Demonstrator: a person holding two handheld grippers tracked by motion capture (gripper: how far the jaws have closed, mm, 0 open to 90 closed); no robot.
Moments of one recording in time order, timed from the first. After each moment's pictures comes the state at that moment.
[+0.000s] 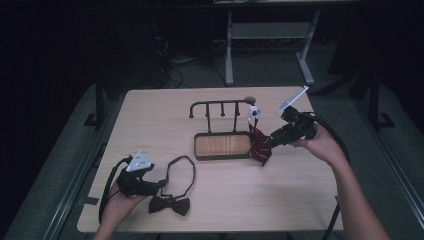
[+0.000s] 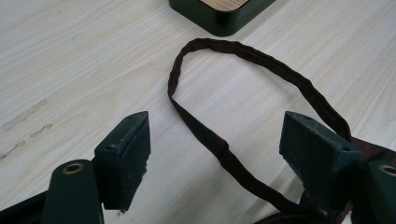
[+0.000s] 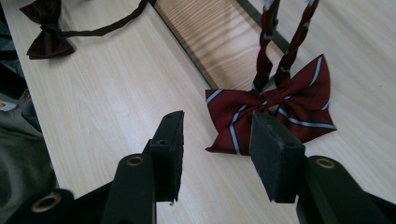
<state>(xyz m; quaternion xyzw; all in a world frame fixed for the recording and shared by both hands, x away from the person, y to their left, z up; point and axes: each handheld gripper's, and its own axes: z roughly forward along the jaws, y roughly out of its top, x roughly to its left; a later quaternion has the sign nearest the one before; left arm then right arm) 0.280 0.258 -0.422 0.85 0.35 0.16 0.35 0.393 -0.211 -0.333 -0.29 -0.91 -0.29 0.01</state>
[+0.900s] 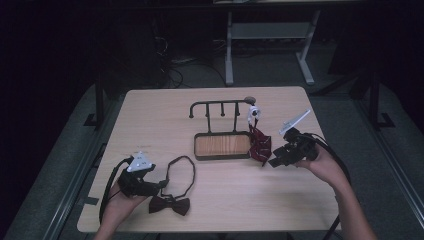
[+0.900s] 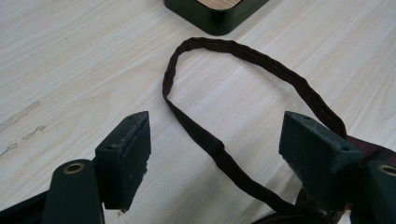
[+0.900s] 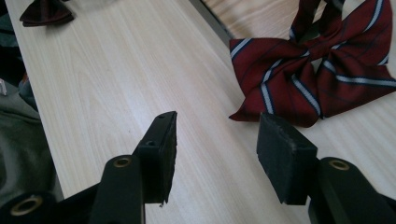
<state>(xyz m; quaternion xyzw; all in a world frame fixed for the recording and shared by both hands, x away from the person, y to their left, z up) 0.280 0.257 -0.422 0.86 0.34 0.15 0.35 0.362 -0.221 -0.380 -0.29 -0.91 -0.29 0.03</state>
